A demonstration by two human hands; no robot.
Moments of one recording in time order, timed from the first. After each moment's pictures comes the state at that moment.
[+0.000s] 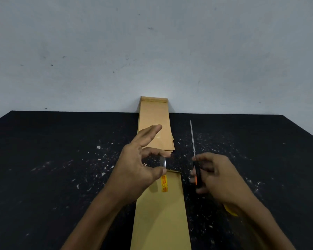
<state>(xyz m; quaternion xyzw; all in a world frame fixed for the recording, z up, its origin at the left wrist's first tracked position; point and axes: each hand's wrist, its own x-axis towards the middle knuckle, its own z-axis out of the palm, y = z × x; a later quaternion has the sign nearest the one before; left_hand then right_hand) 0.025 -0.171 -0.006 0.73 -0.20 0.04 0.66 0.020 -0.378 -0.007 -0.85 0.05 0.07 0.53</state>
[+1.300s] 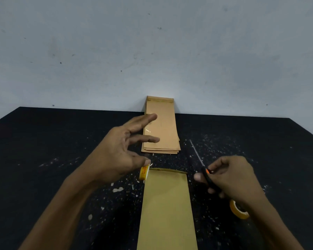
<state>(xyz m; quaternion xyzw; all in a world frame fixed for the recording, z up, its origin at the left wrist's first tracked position) 0.037 -0.118 0.023 0.75 -0.24 -0.02 0.62 0.025 -0.385 -0.004 -0.88 0.10 0.04 0.47</state>
